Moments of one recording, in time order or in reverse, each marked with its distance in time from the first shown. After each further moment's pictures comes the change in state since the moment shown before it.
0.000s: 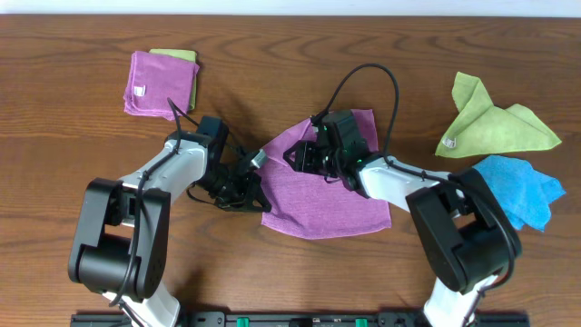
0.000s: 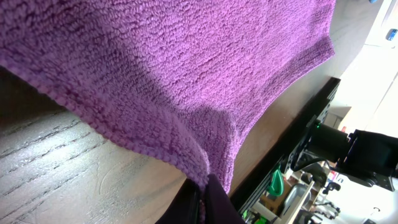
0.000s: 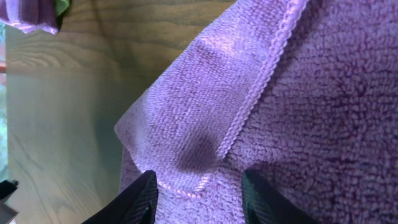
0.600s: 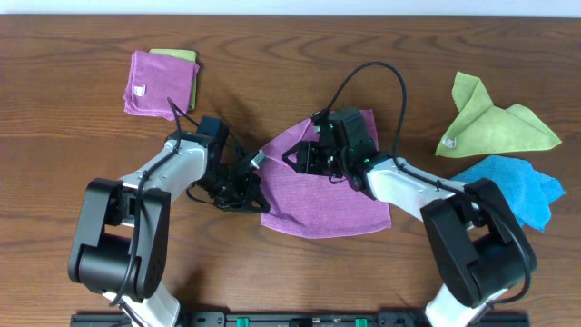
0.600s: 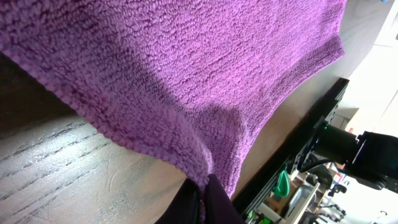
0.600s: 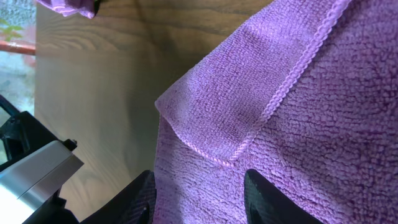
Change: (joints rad) left arm 0.000 0.000 0.000 -0.002 -0.026 0.000; right arm -0.012 -0.083 -0.017 -0.055 -0.080 -0.041
